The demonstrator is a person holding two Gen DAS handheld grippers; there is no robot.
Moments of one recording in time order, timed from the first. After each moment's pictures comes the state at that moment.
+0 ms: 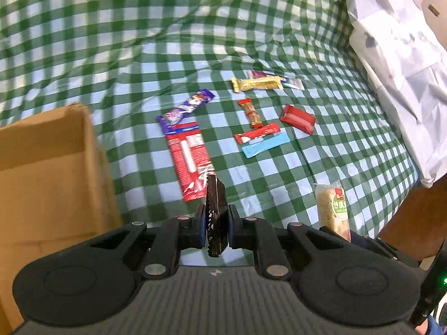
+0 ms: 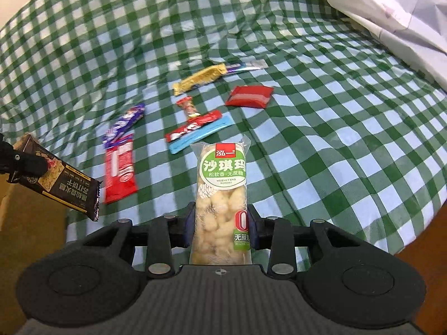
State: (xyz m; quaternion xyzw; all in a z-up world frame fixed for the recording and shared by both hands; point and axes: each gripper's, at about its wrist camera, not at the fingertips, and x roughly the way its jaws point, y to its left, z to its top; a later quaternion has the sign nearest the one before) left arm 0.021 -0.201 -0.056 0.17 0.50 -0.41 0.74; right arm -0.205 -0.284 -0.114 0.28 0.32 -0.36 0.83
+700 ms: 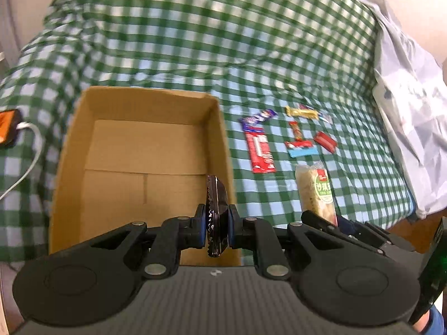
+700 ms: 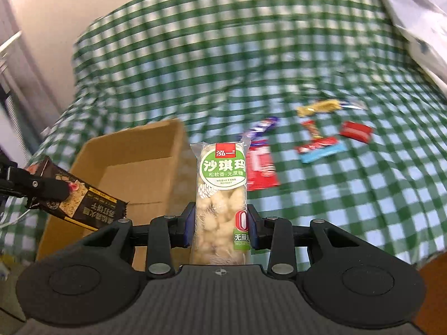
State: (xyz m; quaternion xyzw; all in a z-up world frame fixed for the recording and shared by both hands) left arm 0.008 0.026 0.054 0.09 0.49 -0.34 0.80; right arm -0.147 -0.123 -0.024 0.23 0.31 -0.22 0.90
